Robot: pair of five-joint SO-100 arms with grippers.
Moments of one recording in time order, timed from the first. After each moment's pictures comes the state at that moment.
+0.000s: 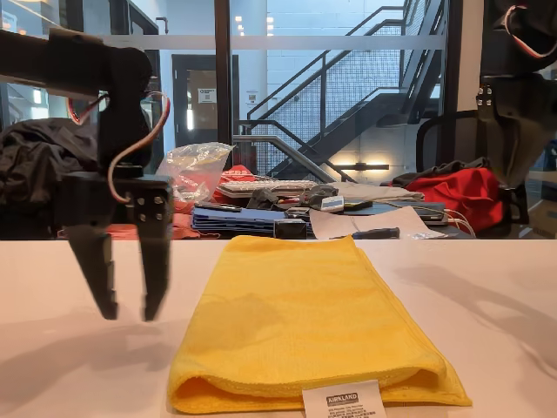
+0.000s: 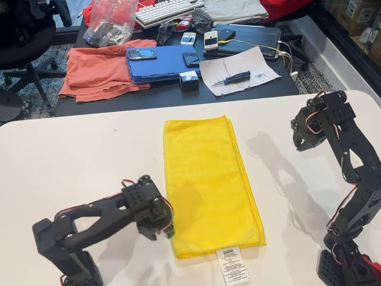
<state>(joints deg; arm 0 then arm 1) -18.5 100.3 62.2 105.1 -13.6 68.6 96.9 106.3 84.4 14.9</state>
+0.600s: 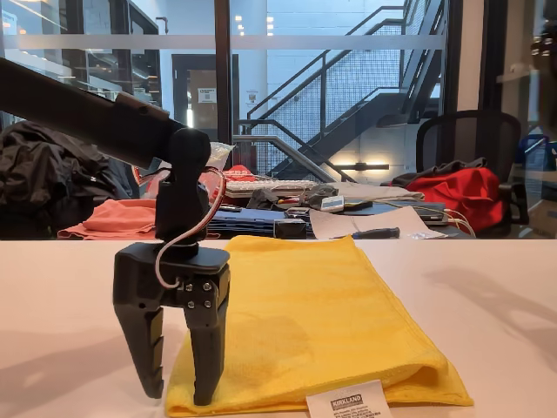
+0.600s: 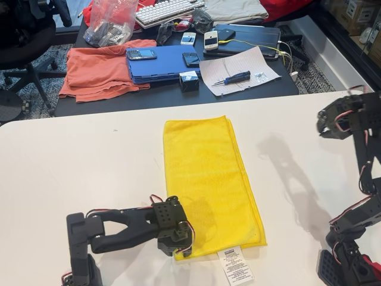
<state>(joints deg) -6.7 114.5 62.1 105.1 -24.6 77.7 76.4 97.9 76.7 15.0</state>
